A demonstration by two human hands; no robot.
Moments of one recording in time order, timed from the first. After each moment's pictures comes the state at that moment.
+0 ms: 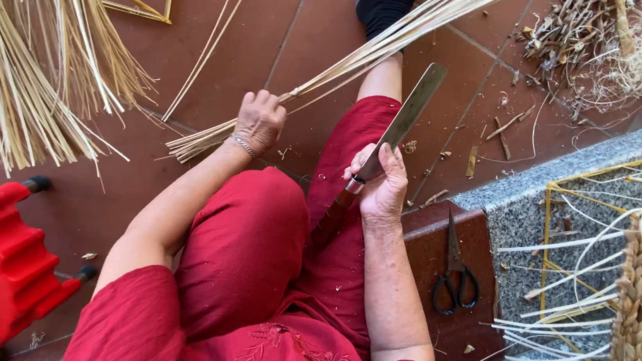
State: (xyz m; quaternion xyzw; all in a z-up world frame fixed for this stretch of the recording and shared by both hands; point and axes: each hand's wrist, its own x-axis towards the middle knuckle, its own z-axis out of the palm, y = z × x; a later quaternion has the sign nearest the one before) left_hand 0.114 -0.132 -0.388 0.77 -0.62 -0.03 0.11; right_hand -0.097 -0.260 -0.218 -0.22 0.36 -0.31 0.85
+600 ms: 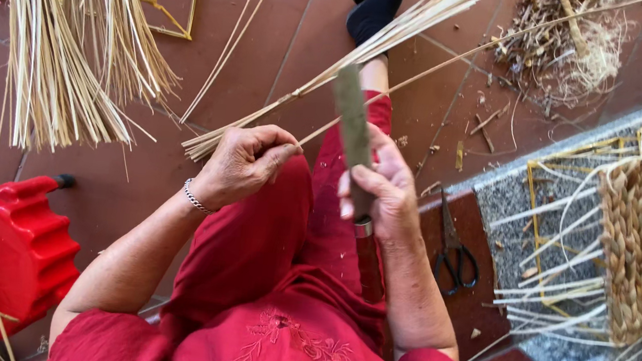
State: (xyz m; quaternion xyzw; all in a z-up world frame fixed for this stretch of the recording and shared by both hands) left_hand 0.072 -0.064 -0.088 0.65 -0.33 -0.47 0.50; right_hand -0.136 -0.211 -0.073 -0.35 0.26 -0.17 0.88
